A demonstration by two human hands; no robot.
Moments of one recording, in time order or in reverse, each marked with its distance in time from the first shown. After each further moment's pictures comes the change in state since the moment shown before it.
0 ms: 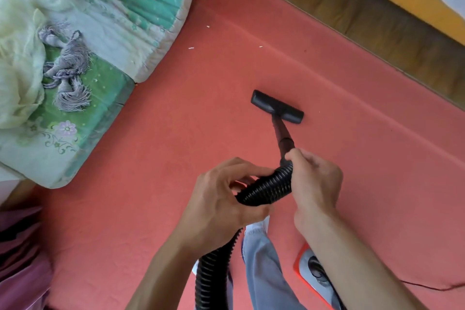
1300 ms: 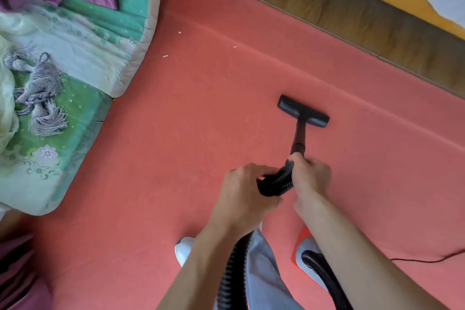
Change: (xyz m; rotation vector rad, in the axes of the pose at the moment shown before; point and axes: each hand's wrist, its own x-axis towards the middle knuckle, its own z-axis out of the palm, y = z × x) left_hand 0.047 0.030 0.066 0.235 -0.171 -0.102; right_hand 0.062 0.015 -0.028 -0.023 0.157 0.226
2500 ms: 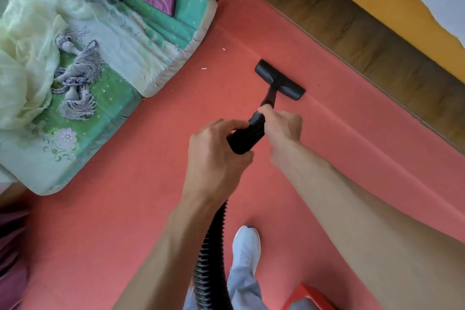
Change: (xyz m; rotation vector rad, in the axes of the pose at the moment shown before) left_hand 0.070 -0.010 -0.099 -0.072 0.637 -0.079; right_hand 0.003 -0.132 0.153 -0.094 -0.417 -0.186
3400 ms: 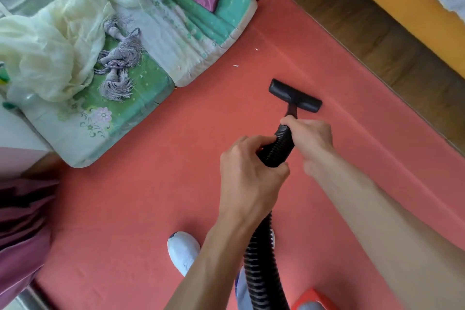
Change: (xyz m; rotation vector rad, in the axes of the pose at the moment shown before) left_hand -0.053 -0.026 -0.024 -0.203 0.090 -0.118; right_hand -0.045 0.018 0.012 -0.213 -0.100 -0.071
